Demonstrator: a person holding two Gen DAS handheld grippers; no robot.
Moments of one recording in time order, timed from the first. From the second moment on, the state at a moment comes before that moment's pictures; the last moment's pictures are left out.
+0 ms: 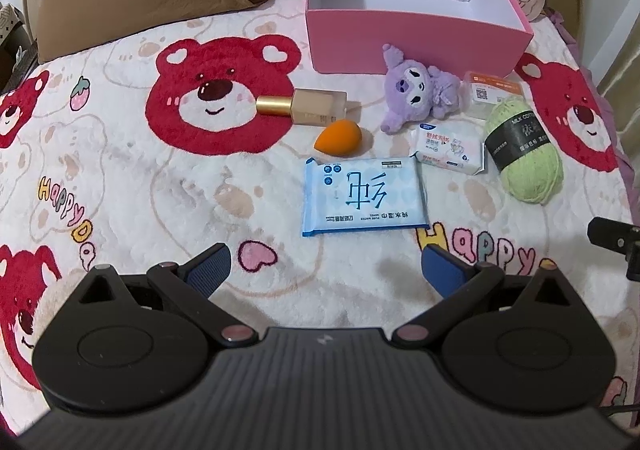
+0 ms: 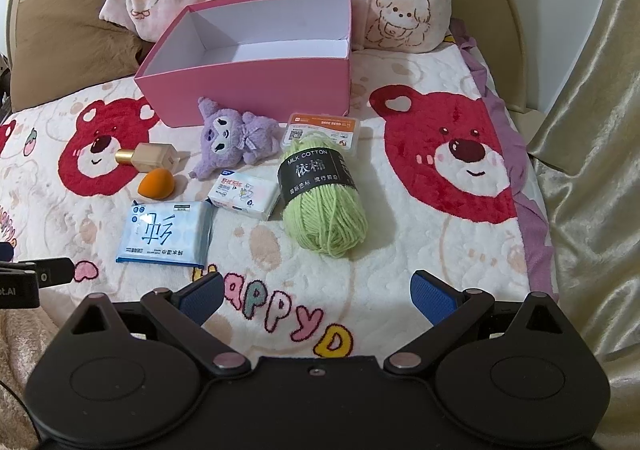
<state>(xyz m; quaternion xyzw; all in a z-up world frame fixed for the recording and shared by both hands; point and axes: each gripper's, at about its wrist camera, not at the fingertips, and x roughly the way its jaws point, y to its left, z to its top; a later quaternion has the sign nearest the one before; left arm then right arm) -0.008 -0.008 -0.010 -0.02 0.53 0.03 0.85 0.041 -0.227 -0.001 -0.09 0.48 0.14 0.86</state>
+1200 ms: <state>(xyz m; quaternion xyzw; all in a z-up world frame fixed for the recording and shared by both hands) -0.010 -0.006 -0.010 -0.02 0.53 0.04 0.85 0.039 -0.226 -0.003 -0.09 0.48 0.15 0.86</state>
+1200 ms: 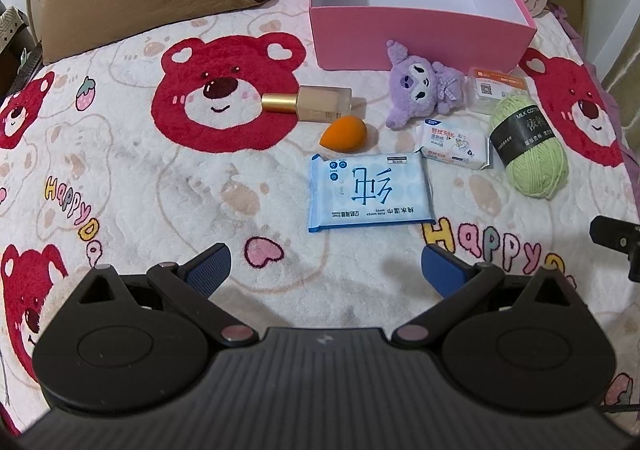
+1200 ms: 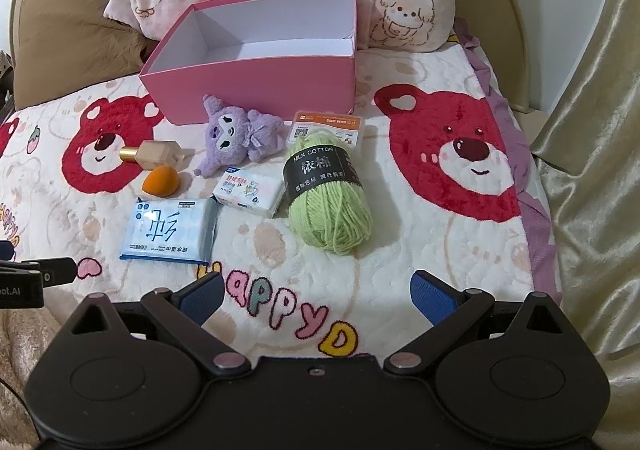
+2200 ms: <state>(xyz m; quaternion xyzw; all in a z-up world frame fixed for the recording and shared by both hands) -0.003 0.012 0.026 0.01 0.50 0.06 0.87 0.037 -0.214 0.013 -0.08 0.44 0.26 0.85</state>
